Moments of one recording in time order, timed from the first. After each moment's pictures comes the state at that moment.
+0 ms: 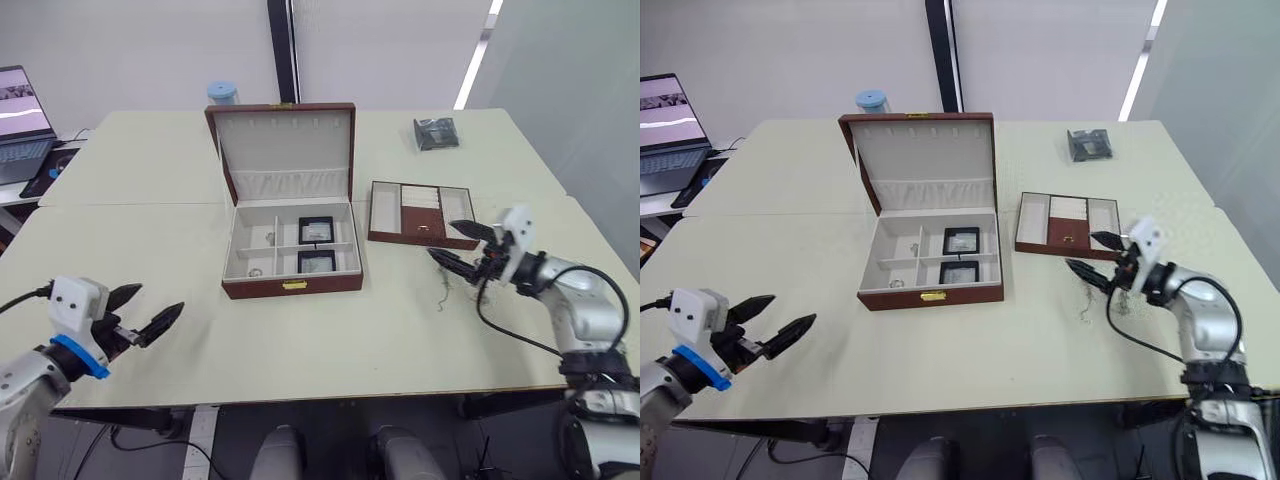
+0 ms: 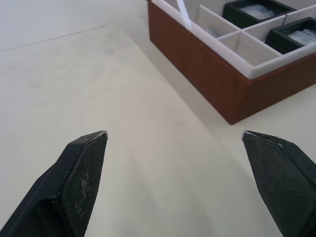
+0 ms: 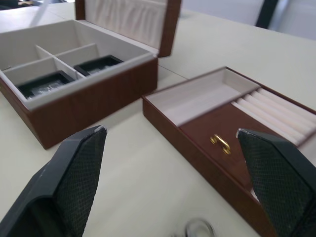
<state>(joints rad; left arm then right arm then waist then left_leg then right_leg) 0.20 0.79 0.53 -0.09 -0.54 0.33 -0.77 -0.40 -0.57 -0.20 0.21 0.28 0.23 1.01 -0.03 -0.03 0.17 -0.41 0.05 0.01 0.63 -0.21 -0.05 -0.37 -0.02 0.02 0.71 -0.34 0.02</state>
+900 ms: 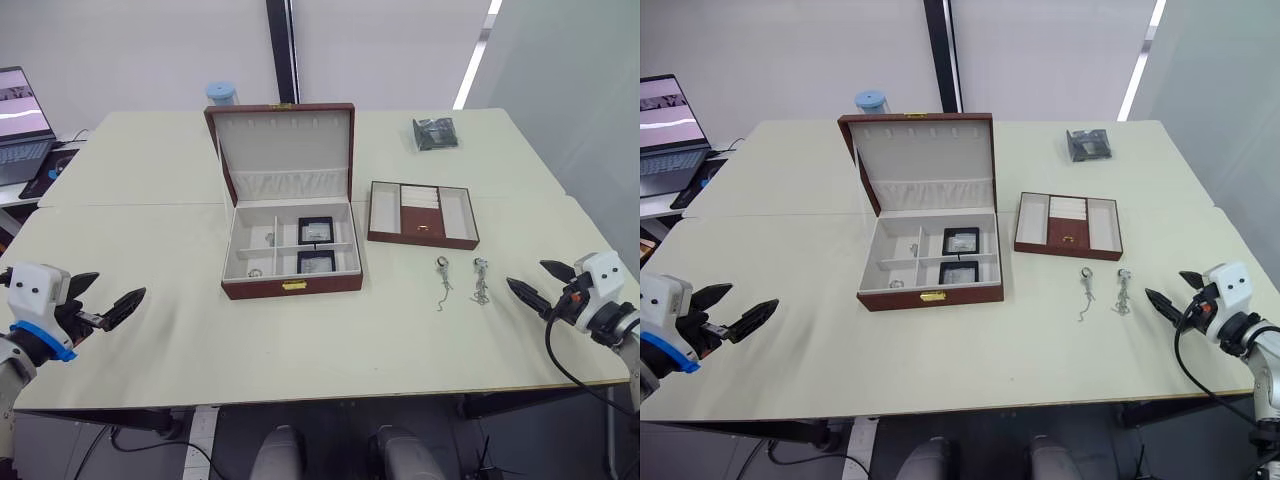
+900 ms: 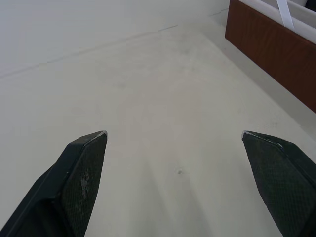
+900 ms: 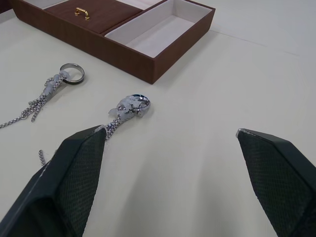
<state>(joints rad) 0.10 0.83 0.56 0.12 -0.45 0.26 -0.79 -0.15 -0.70 -0.37 0.27 0.30 0.15 0.87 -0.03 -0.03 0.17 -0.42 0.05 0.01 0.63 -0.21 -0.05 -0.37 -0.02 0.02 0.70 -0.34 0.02</state>
